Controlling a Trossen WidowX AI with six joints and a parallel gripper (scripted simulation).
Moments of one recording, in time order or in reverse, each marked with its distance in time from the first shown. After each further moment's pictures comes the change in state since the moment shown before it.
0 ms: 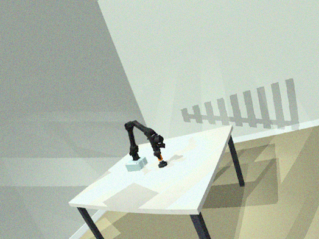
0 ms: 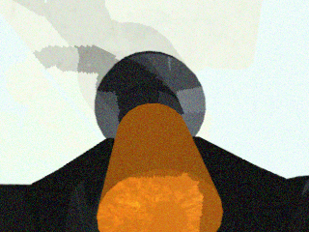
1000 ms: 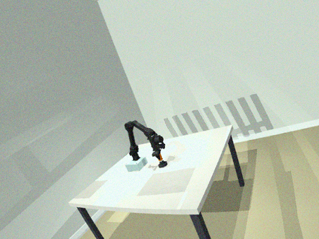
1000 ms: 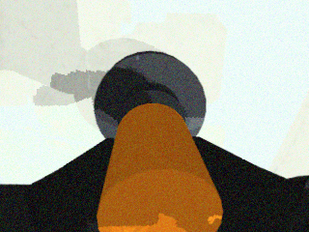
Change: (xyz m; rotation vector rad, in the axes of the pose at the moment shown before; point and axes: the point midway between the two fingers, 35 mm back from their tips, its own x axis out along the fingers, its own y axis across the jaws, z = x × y) arm 0.002 0.001 0.000 0.201 -0.002 -0.001
